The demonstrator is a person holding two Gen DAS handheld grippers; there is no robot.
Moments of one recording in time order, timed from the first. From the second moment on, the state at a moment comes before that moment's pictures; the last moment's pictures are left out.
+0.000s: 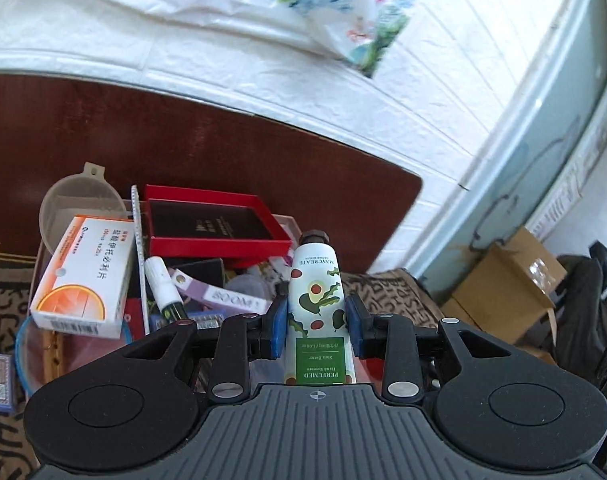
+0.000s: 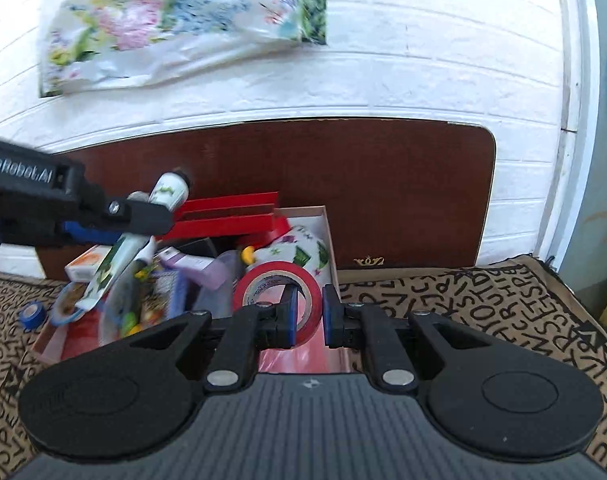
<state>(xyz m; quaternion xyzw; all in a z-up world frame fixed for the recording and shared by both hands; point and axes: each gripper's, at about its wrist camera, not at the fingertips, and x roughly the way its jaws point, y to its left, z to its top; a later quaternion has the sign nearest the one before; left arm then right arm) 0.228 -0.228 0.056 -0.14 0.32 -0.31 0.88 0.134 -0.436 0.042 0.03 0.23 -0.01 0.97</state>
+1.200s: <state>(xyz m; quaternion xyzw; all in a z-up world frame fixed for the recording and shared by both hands) 0.244 -0.221 0.033 -0.13 0.30 -0.30 0.90 0.179 -0.425 0.029 0.05 0.22 0.01 0.97</state>
